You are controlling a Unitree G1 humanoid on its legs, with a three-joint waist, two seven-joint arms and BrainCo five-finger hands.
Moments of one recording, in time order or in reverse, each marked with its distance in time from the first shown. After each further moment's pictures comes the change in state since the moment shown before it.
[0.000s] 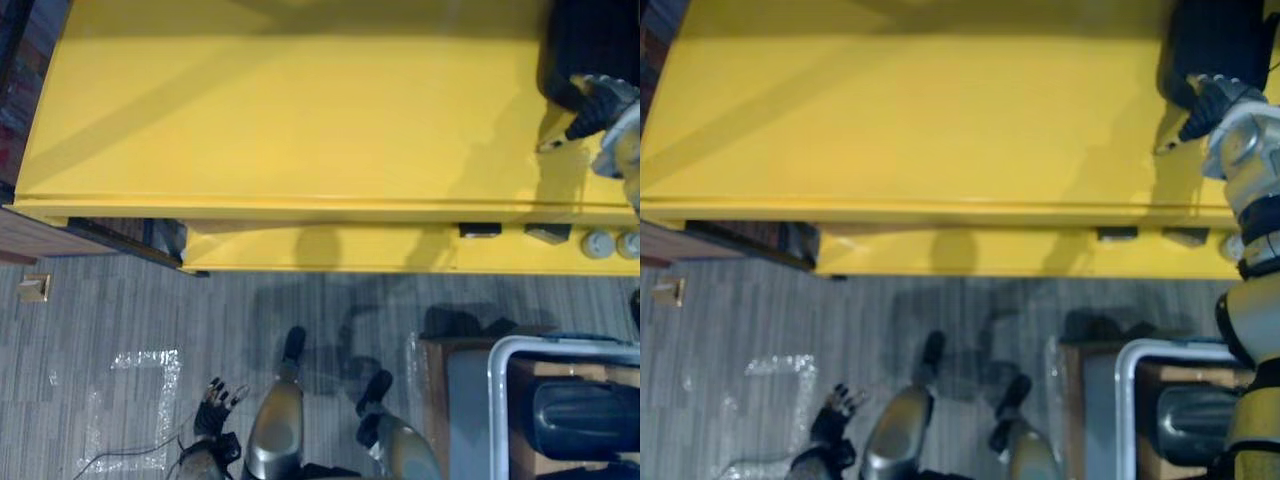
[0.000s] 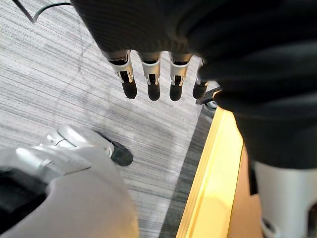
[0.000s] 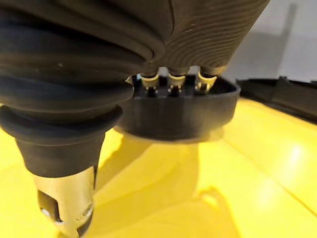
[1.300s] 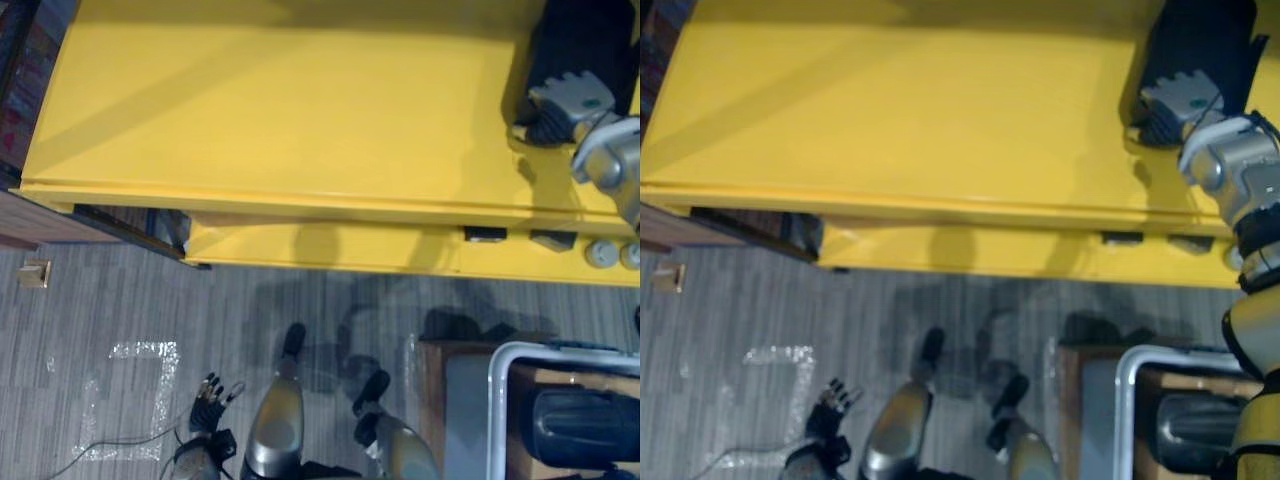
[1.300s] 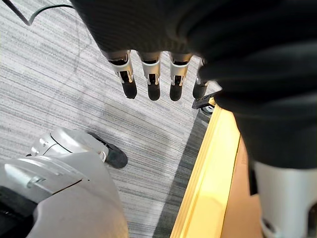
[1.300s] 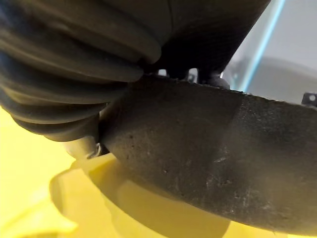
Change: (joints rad) left arm 0.001 0.019 0.012 -0.003 0.002 -0.015 -0.011; right arm 0.047 -0.015 0.118 -0.072 -0.292 -0.278 -0.394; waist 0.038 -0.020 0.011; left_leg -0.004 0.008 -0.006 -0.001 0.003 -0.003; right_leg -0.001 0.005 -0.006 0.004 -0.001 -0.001
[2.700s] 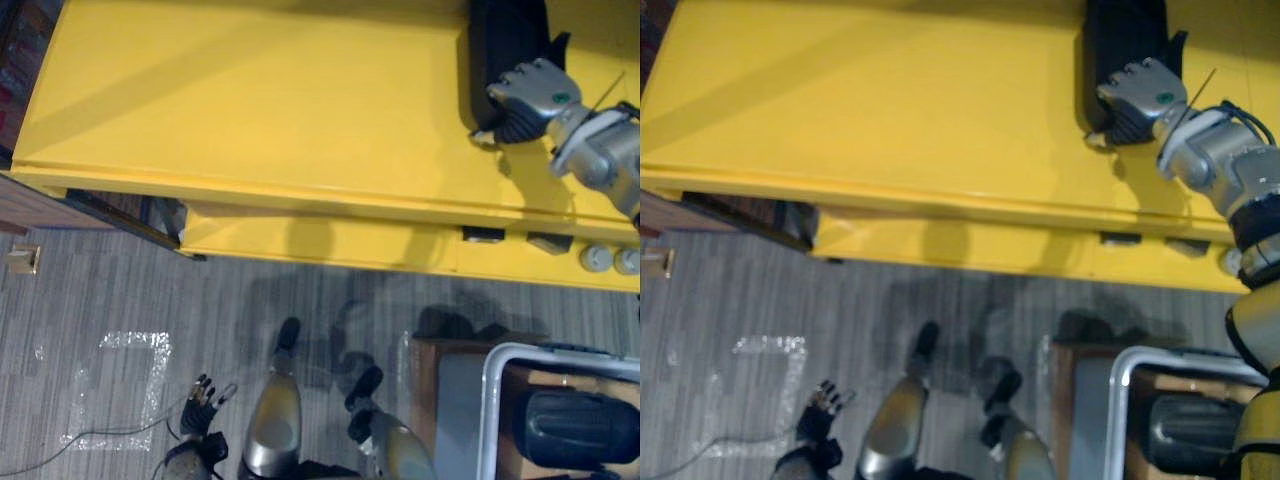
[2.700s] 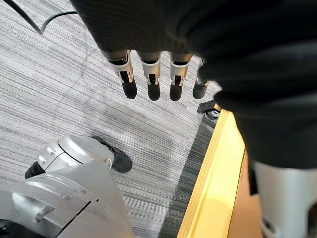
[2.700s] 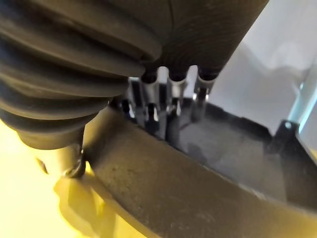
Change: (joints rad) left arm 0.000 0.018 0.029 0.035 0.002 -0.030 -0.024; right arm -0.048 -0.008 0.075 -0.062 0.060 -0.145 -0.034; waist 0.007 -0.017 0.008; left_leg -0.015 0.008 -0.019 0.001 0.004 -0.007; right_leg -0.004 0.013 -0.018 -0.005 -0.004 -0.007
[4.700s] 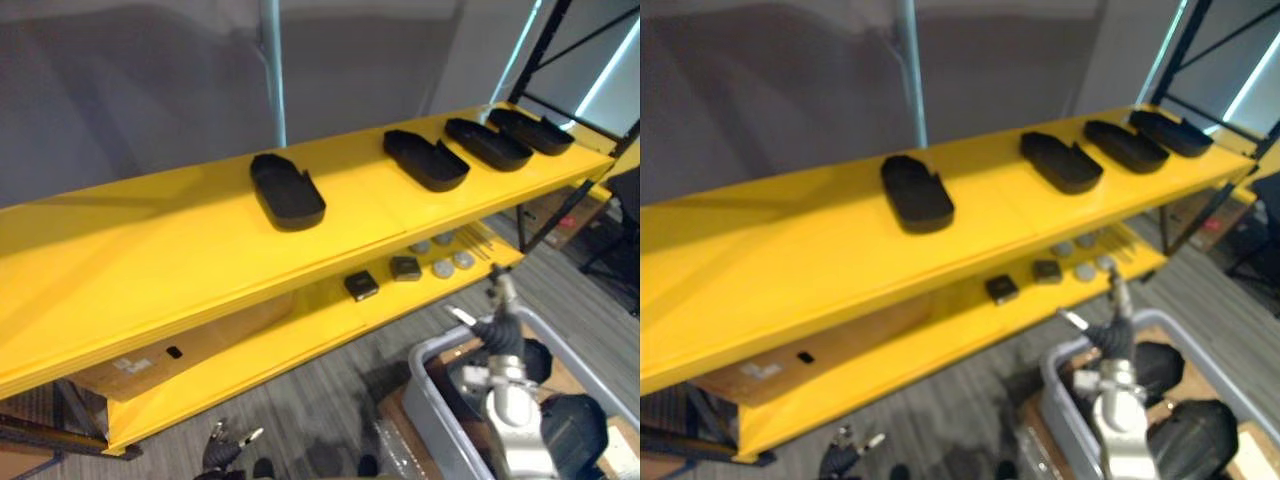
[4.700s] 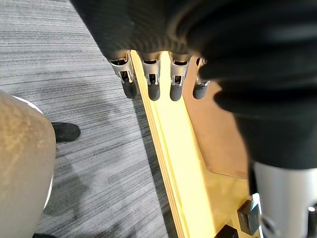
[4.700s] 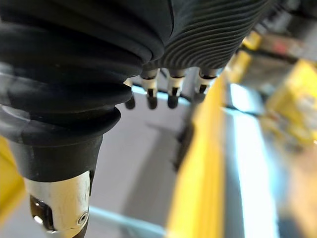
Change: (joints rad) left arm -0.012 -0.113 0.008 0.224 0.344 0.099 0.103; right arm 1.547 0.806 -0.910 -0.793 0.571 0.110 0.131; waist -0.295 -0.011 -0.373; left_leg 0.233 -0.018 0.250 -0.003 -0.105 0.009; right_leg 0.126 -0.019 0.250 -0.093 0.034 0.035
